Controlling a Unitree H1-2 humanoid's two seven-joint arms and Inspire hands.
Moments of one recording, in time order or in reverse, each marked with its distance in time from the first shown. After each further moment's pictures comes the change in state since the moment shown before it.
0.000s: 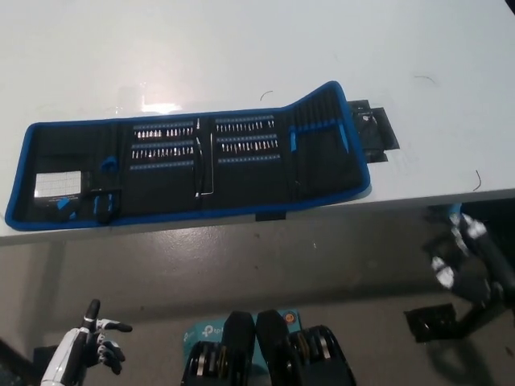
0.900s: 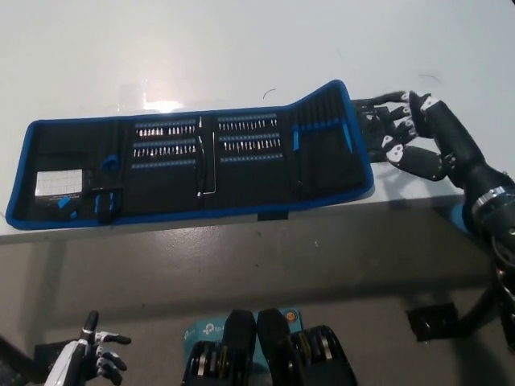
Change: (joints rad) left_arm 0.032 -0.007 0.005 -0.007 -0.004 0.007 0.000; right_arm -0.360 0.182 -0.108 0.280 0.035 0.117 0.029
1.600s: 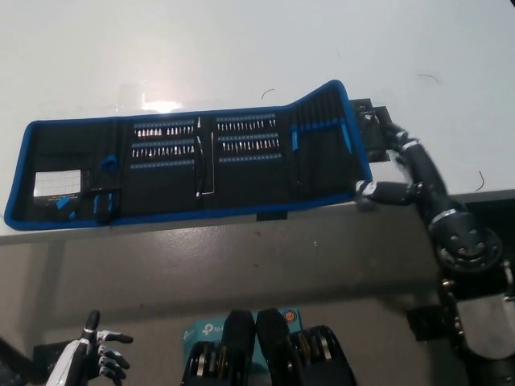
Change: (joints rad) left_arm 0.001 -0.010 0.002 -0.010 0.000 0.003 0.000; right_arm 0.014 0.176 -0.039 0.194 -0.078 0.136 -0.112
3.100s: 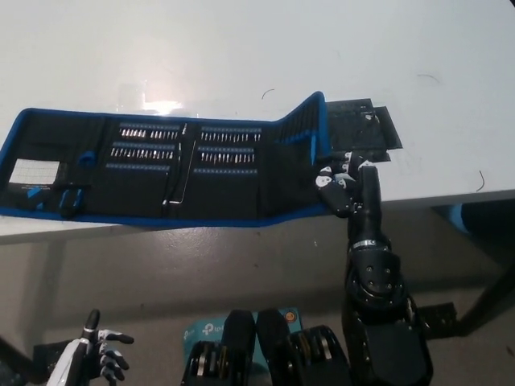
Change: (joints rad) left_arm 0.000 -0.001 -0.002 0.003 -0.014 -0.017 -0.007; right_arm 0.027 0.298 -0.105 0.123 0.039 -0.317 -0.353
